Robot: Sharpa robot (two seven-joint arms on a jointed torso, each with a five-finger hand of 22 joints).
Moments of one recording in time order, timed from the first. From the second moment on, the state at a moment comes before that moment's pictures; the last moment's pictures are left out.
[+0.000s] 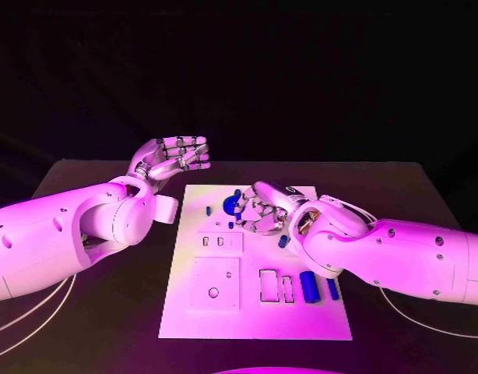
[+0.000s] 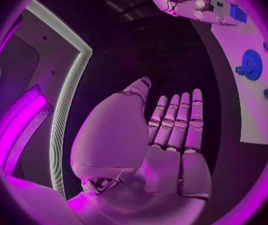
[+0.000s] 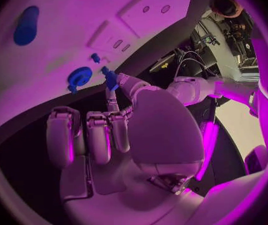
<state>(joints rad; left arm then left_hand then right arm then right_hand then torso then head) 1.20 -0.87 -0.02 1.55 -0.08 -0.42 0.41 1.50 -0.12 0.21 0.24 0.22 0.76 0.20 0.18 0.13 0.87 0.23 0.07 0.06 0.81 0.19 0.18 0.14 0.17 0.76 0.29 0.28 0.11 1.21 -0.64 -0.15 1.58 -1.35 -0.49 -0.23 1.36 -0.16 0.46 0.15 0.20 1.03 0.11 0.28 0.28 1.46 0.04 1.50 1.31 1.46 -0.03 1.57 1.31 0.05 1.47 0.08 1.43 1.31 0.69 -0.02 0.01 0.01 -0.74</state>
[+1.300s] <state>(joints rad) 1.20 -0.86 -0.02 1.55 -0.08 -0.41 0.41 1.50 -0.12 0.21 0.24 0.22 0.76 0.20 0.18 0.13 0.87 0.23 0.07 0.06 0.81 0.19 0.18 0.14 0.17 0.76 0.29 0.28 0.10 1.11 -0.54 -0.16 1.52 -1.45 -0.50 -0.32 1.34 -0.18 0.47 0.15 0.21 1.02 0.11 0.30 0.28 1.46 0.04 1.50 1.31 1.46 -0.03 1.57 1.31 0.05 1.47 0.08 1.43 1.31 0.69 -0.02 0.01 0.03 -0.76</state>
